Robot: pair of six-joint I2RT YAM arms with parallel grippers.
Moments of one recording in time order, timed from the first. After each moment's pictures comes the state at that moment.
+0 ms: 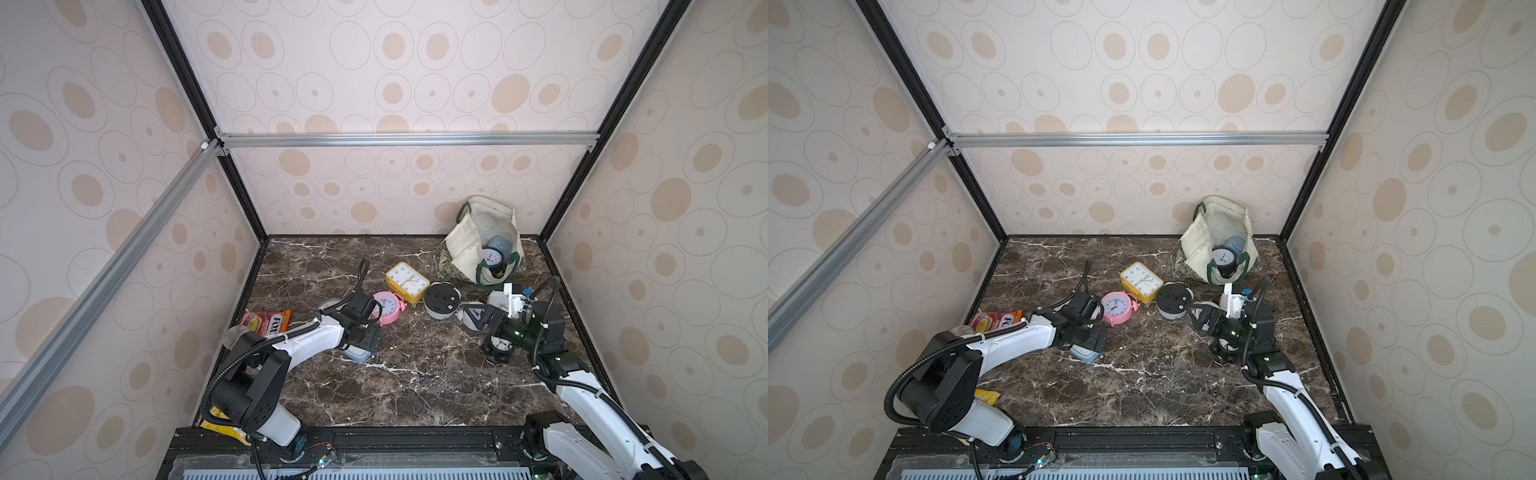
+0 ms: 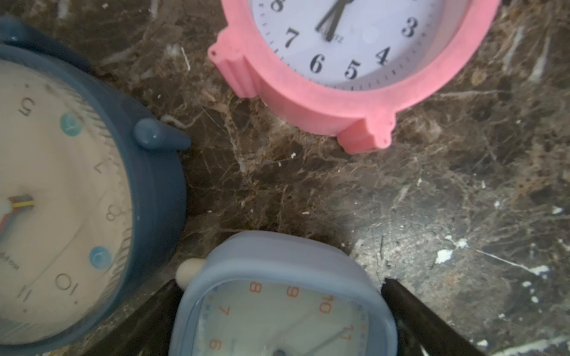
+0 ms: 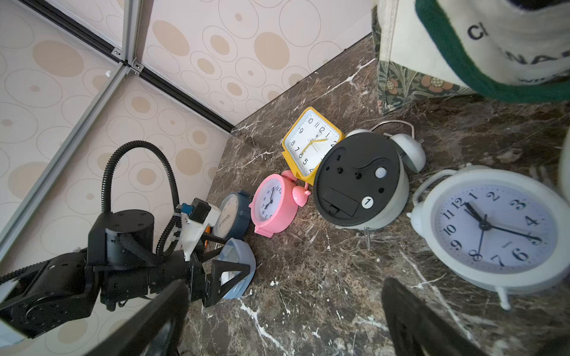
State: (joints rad) left arm -0.56 1.55 0.83 -0.47 -0.10 -0.21; right arm 0.15 0.86 0.45 0.04 -0.54 0.67
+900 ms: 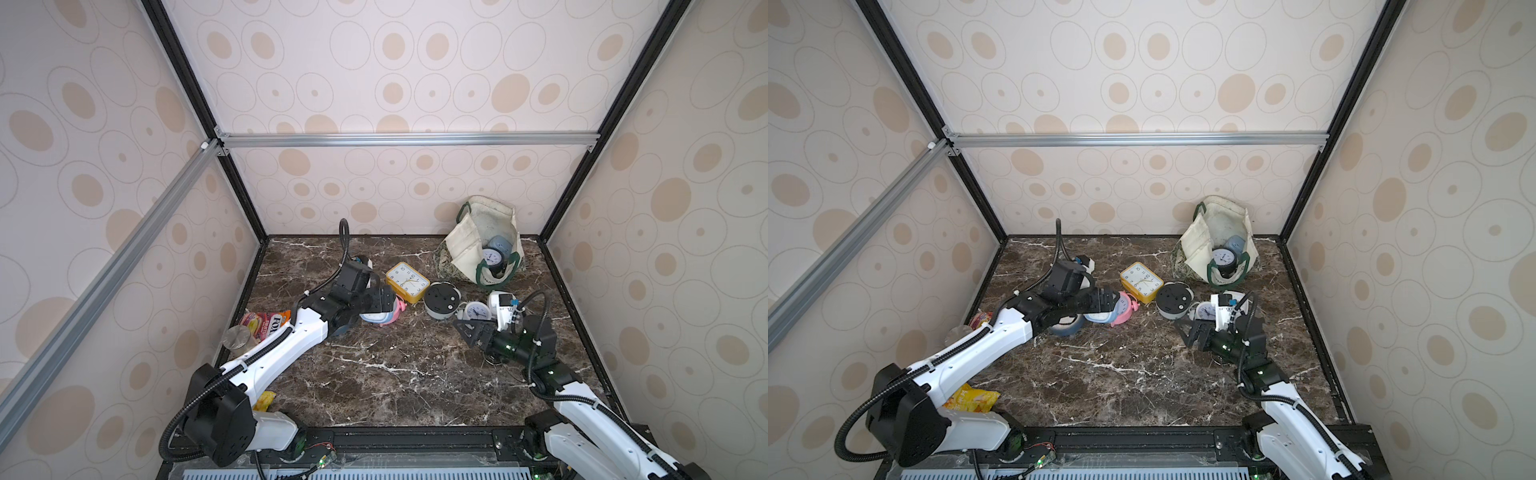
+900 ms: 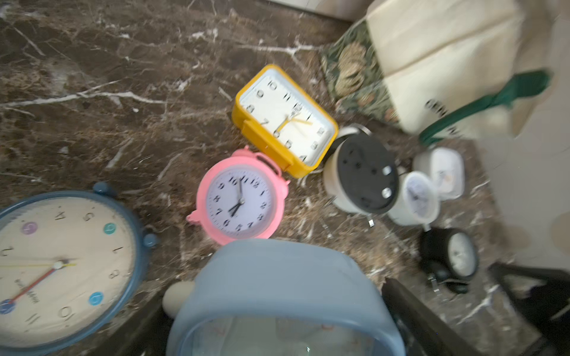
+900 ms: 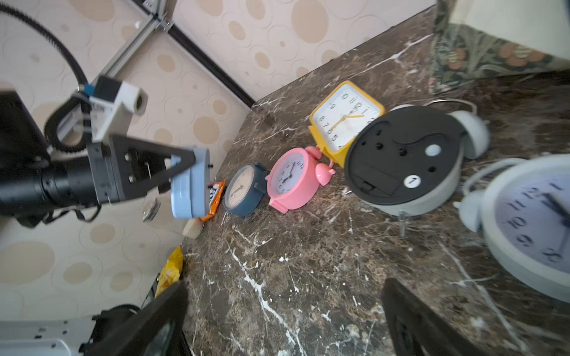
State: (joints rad) left arm -0.57 1.34 1.08 -0.44 0.01 -0.58; right arm 0.35 0.80 0.32 0.19 -0.49 0.59
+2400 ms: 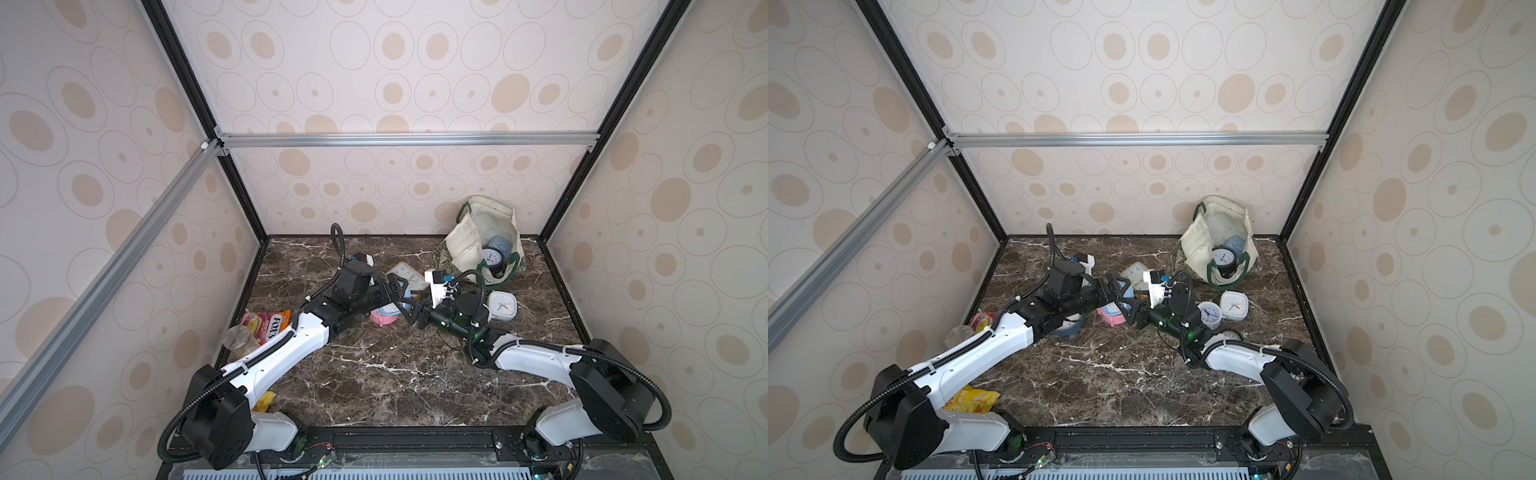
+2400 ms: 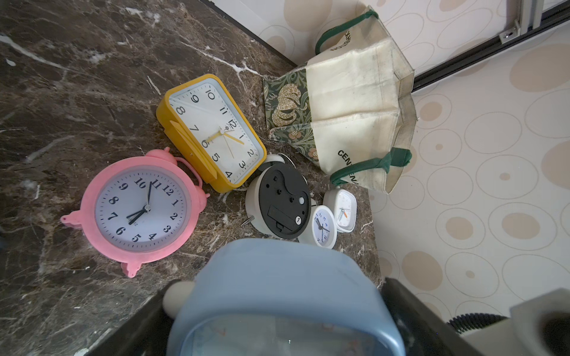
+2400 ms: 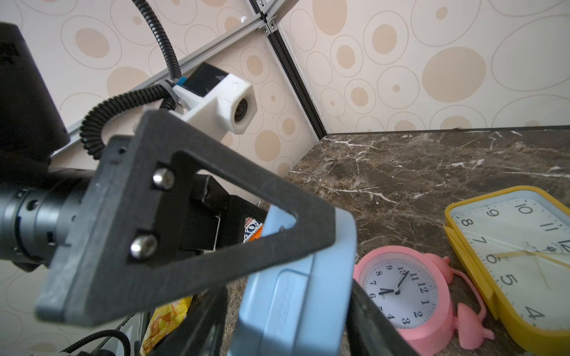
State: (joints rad) left arm -0.60 1.34 1.02 -0.22 0.10 -0.88; right arm 0.73 1.47 0.67 0.74 -0.26 0.52
